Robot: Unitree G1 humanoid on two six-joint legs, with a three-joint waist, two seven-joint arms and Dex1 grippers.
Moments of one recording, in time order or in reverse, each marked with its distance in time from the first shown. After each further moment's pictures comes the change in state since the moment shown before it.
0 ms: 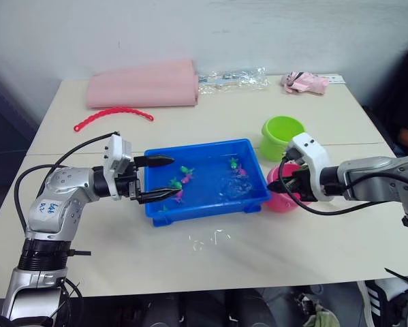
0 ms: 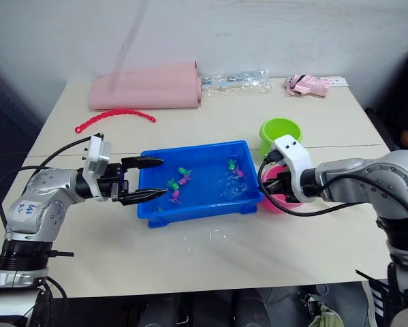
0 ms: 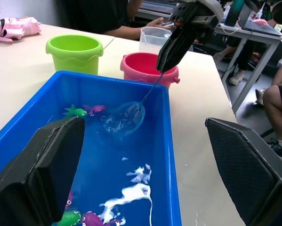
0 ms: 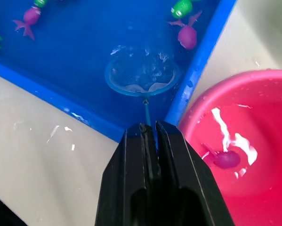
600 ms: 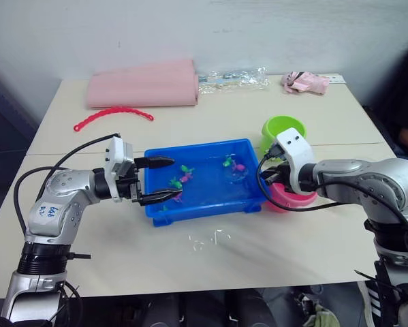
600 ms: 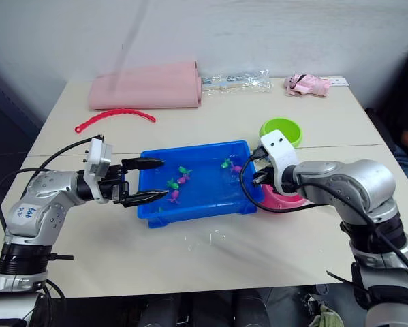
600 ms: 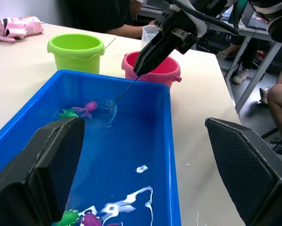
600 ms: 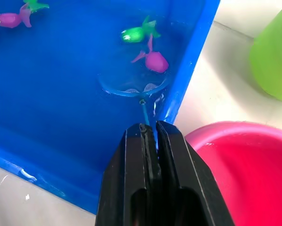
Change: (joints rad) left arm 0.024 0.000 0.000 -0.032 0.000 0.000 0.021; right arm 0.020 0.175 -0.005 -0.077 -0.297 -0.051 -0.053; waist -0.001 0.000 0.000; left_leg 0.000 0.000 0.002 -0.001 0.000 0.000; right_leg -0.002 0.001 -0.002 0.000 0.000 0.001
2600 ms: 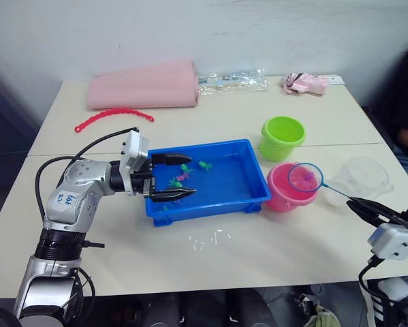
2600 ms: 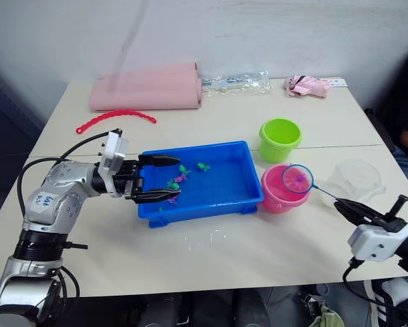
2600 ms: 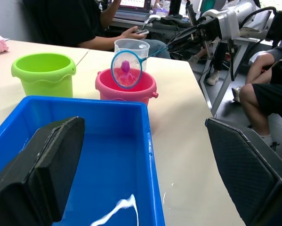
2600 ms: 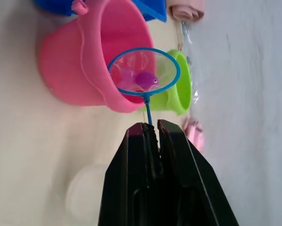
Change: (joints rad) left arm -0.111 -0.057 -0.077 0.063 0.006 -0.010 -0.066; right arm 0.883 -0.140 -0.656 0.450 -1.192 -2.424 0.551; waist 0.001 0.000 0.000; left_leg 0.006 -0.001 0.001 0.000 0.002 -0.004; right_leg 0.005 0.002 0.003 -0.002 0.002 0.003
